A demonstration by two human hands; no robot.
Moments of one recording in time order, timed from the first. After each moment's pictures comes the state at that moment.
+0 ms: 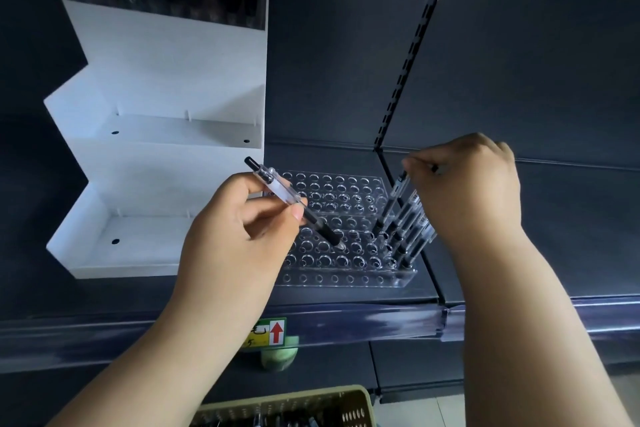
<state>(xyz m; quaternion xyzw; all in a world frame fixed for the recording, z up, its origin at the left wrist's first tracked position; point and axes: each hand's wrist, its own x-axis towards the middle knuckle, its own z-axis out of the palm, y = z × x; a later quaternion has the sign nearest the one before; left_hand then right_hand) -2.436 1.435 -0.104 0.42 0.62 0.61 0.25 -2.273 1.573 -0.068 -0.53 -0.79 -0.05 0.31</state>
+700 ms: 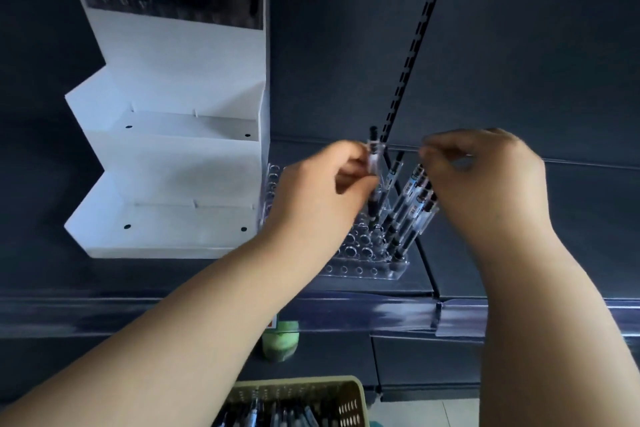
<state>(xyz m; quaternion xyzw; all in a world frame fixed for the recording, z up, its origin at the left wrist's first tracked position) -2.393 1.492 -0.094 0.54 0.62 0.55 0.15 -2.254 1.552 -0.053 -0.49 -0.77 0.04 0.40</state>
